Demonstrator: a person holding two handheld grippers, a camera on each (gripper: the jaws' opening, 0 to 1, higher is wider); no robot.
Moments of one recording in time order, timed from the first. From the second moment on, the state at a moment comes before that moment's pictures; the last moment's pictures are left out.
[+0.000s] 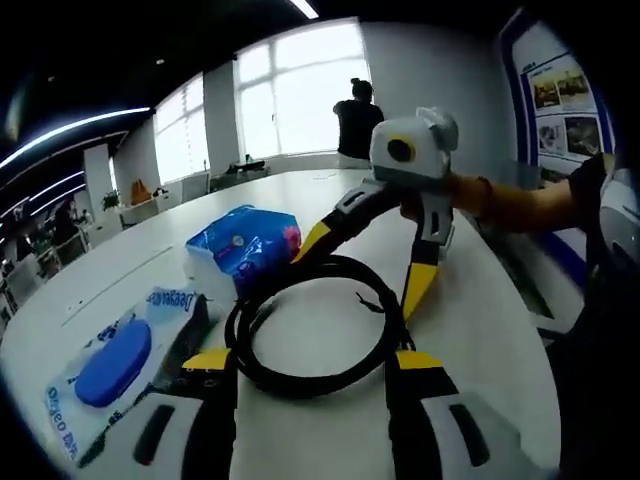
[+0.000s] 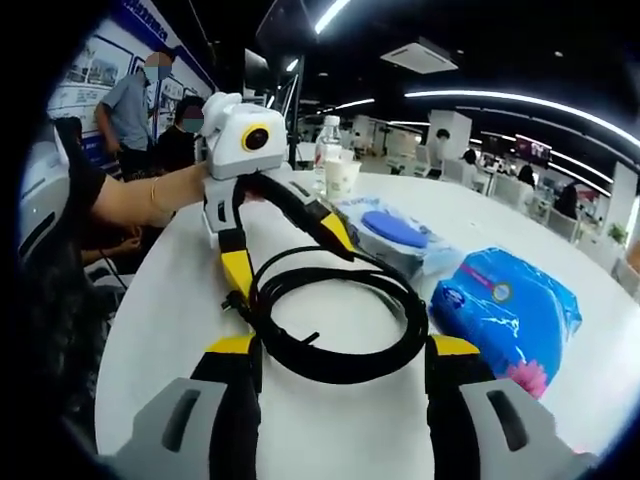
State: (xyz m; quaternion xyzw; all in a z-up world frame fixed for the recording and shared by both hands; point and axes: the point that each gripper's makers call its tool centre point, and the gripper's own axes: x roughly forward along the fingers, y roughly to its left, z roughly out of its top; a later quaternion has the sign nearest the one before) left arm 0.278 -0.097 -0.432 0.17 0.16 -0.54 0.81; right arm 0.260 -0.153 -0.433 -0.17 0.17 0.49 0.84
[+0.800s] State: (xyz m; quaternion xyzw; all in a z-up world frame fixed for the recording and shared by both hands) left arm 0.280 -0.098 -0.440 0.17 0.17 -0.54 0.81; right arm 0.262 -0.154 -0.446 -0.17 0.18 0.49 0.83
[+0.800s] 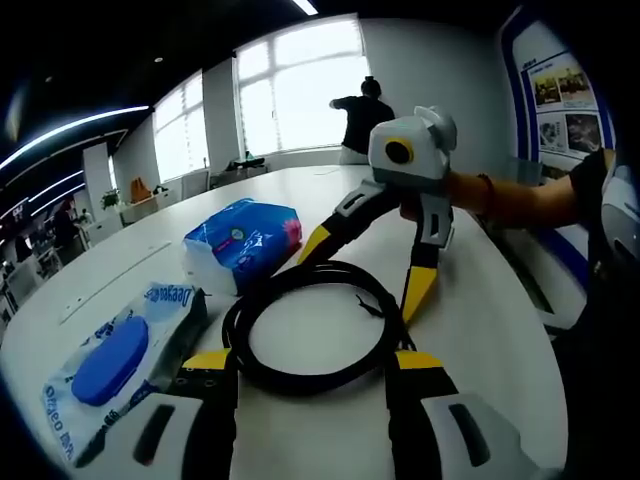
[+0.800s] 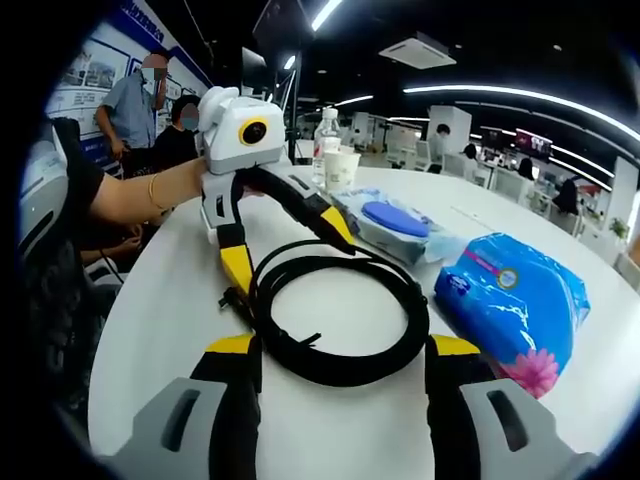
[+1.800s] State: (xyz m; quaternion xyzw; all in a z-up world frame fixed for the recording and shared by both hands) left arm 0.285 -0.077 -0.417 0.11 0.13 -0.51 0.84; right arm 0.256 -0.163 -0.444 -0.15 0.17 0.46 0.86
